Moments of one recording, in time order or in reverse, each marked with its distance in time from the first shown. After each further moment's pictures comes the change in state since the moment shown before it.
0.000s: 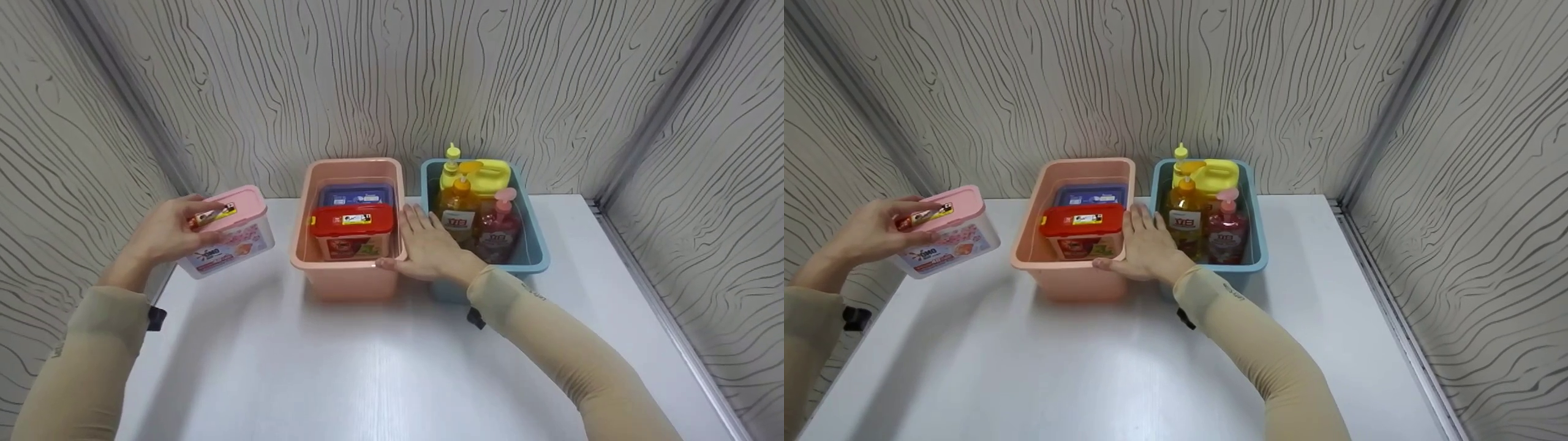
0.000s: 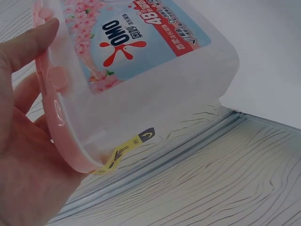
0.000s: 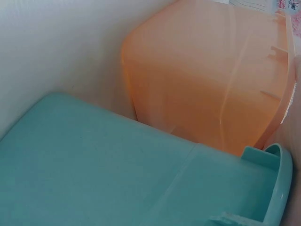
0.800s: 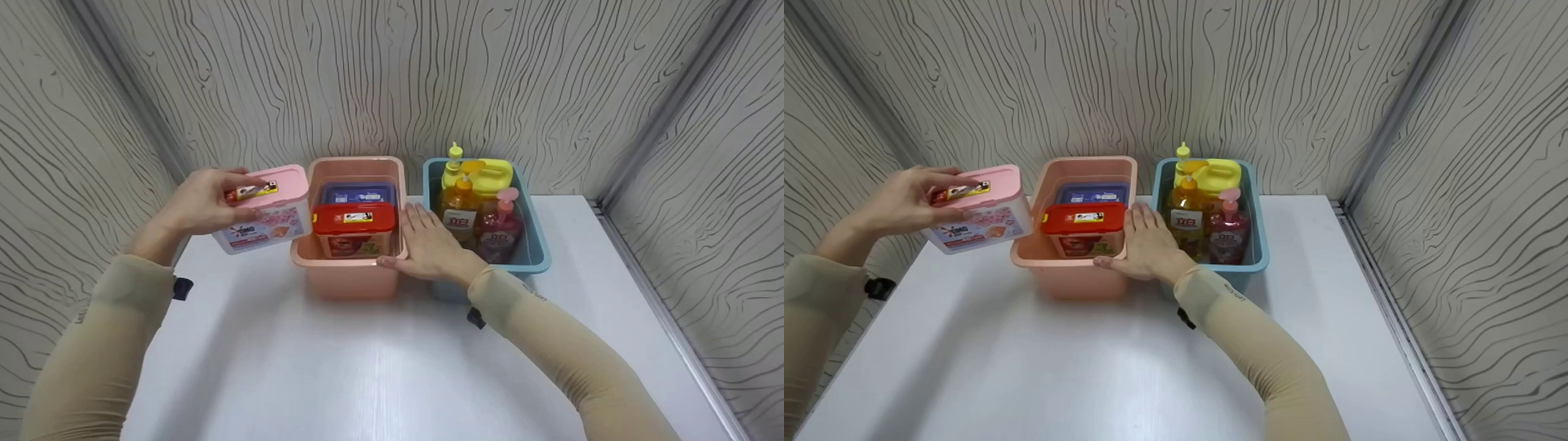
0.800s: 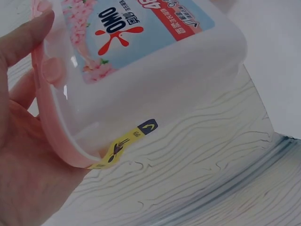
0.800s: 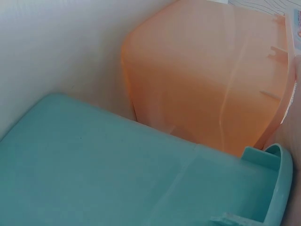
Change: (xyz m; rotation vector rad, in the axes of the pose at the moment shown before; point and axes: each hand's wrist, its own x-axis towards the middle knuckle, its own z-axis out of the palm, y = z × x) left_hand 0.020 0.074 -0.007 0.000 0.004 0.152; right_hand -0.001 0.001 0.000 -0.015 0.021 -0.032
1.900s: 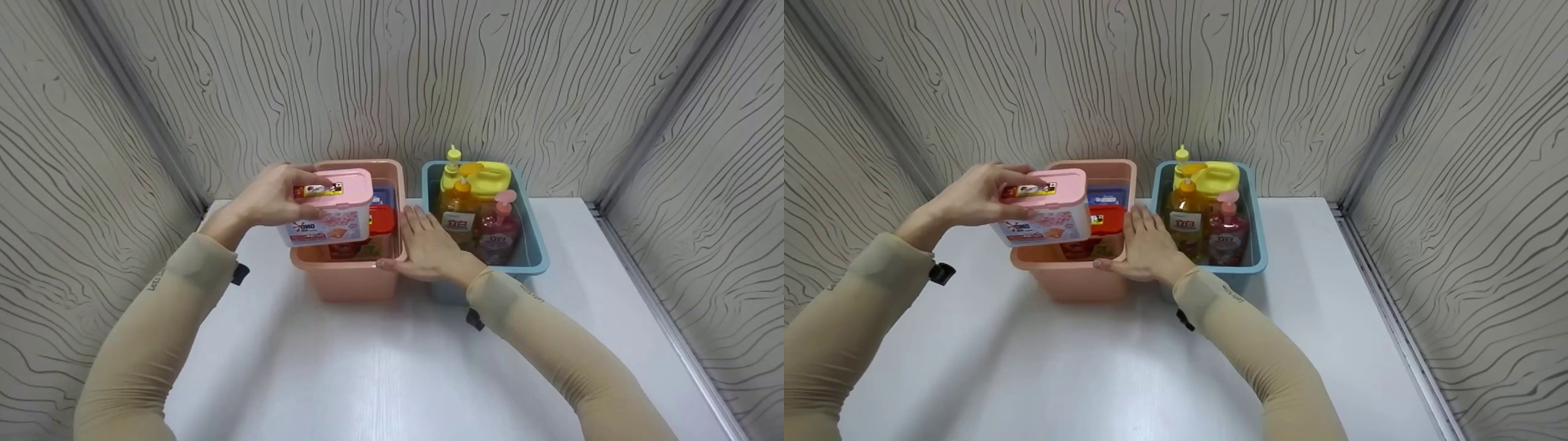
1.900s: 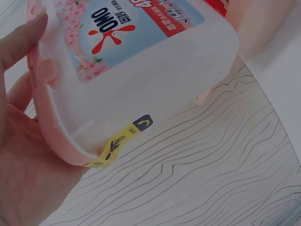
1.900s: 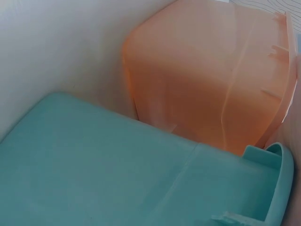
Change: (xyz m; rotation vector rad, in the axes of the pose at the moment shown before) left_hand 0.052 0.057 0.045 -0.020 -0.068 0.247; right_hand 0.001 0.002 0.001 0.018 0.000 -0.004
